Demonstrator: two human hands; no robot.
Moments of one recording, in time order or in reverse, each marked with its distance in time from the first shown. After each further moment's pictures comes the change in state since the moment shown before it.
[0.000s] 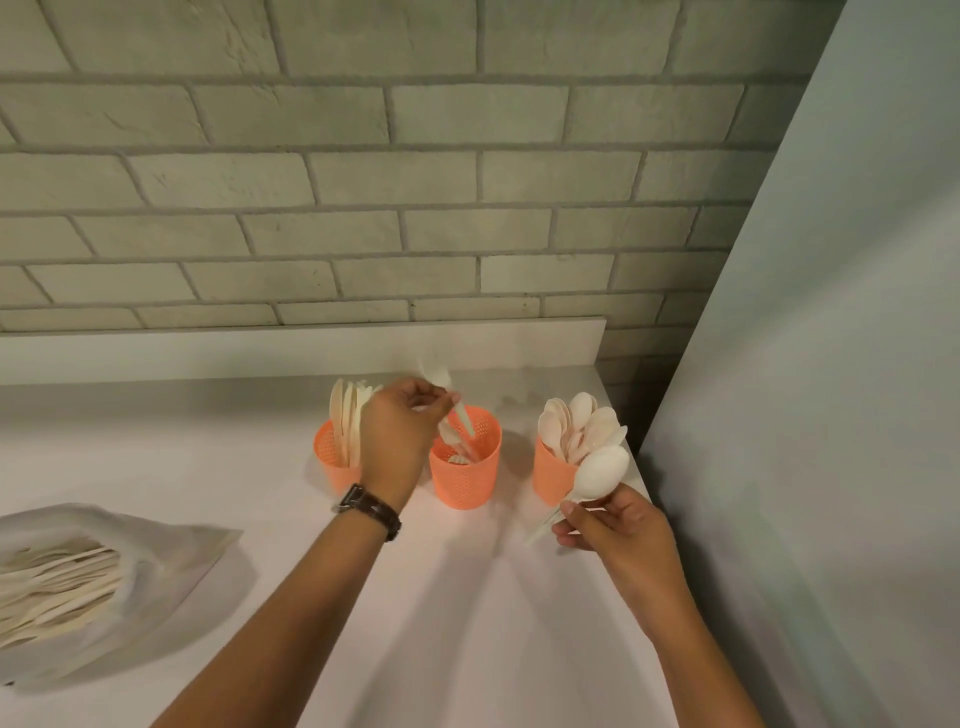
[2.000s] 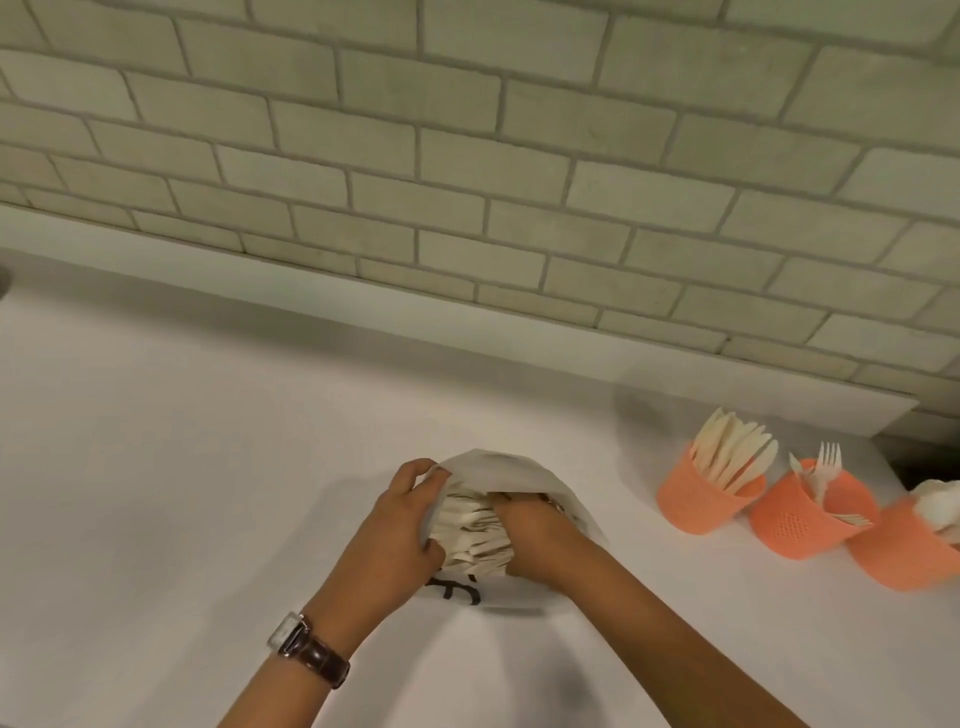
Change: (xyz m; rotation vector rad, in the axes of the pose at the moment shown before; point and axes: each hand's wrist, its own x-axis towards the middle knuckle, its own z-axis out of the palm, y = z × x) left_hand -0.027 -0.160 -0.431 0.427 -0.309 0.032; right_hand -0.069 0.041 0.461 -1.392 -0.810 -0.323
